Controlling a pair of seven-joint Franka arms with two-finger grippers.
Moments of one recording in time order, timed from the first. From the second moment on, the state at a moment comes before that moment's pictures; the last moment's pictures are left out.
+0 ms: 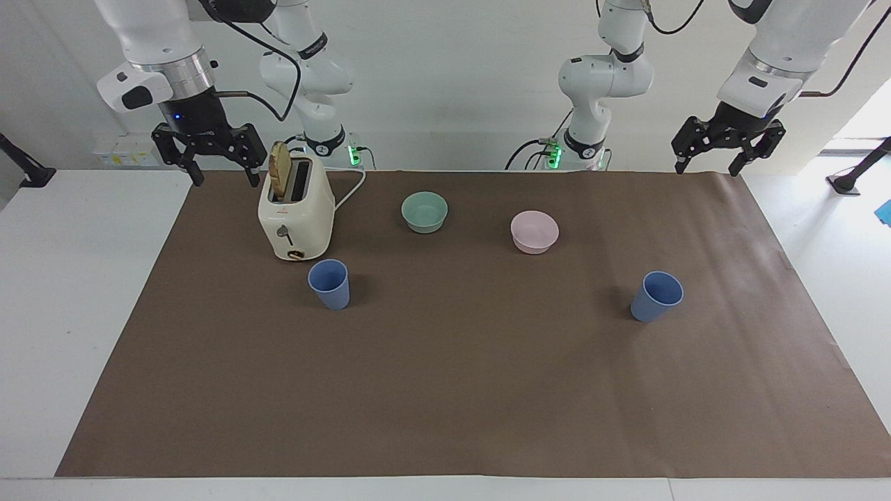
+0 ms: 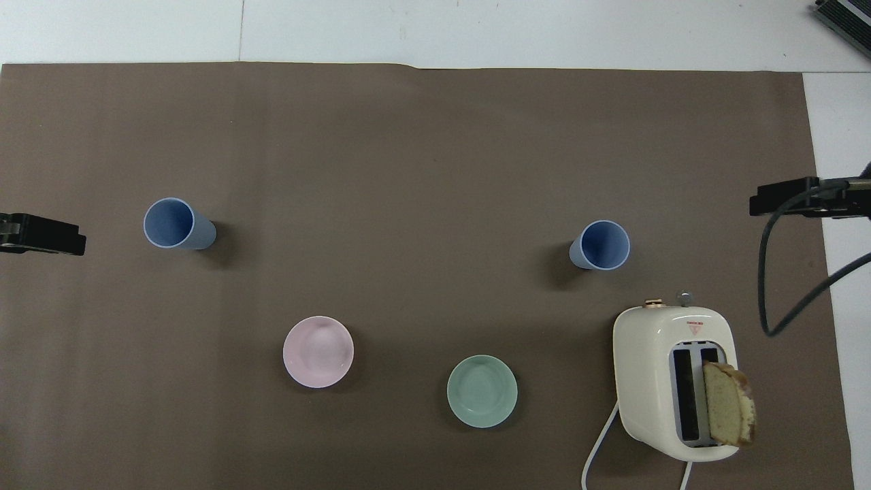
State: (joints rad) left arm -0.04 -0.08 -0.02 -1.61 0.00 1.53 0.09; right arm -0.10 -0.05 0.11 -1.57 0.01 1.65 0.05
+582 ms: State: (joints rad) left arm 0.04 -0.03 -0.01 -1.83 -0.01 1.85 0.25; right arm -0.10 -0.05 0.11 -1.57 0.01 1.65 0.05
